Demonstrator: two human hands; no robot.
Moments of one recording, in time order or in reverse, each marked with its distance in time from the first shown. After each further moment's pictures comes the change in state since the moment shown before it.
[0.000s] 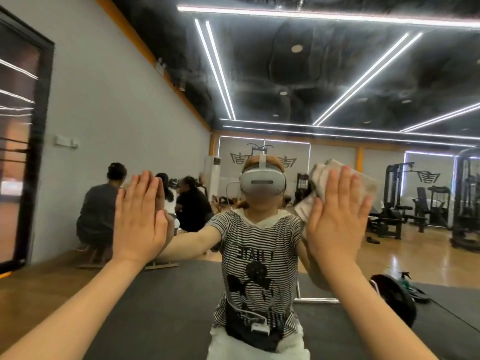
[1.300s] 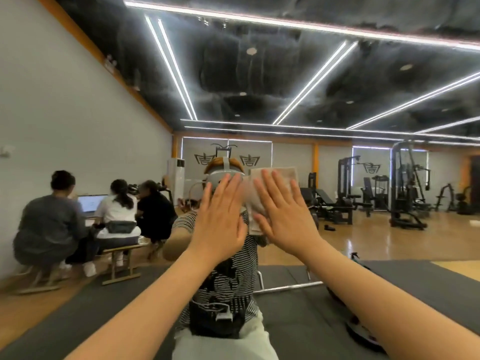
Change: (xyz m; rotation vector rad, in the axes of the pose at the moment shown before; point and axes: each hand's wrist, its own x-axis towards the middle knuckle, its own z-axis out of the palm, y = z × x) left_hand 0.012 0.215 0.010 -0.159 -0.060 0.403; right_hand 0.016 0.063 -0.030 -0.165 -0.240 -0.589
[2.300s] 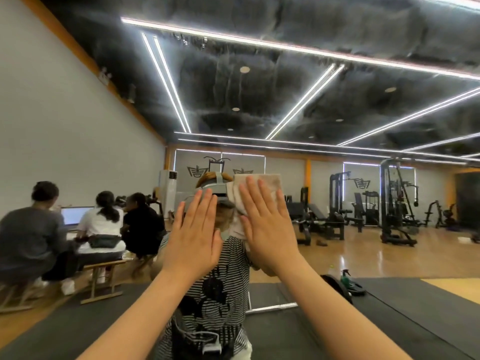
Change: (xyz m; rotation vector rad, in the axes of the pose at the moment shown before) left_hand 0.004 0.000 0.028 0.105 0.047 -0.075; right_hand 0.010 0.010 0.006 0.042 0.050 0.132
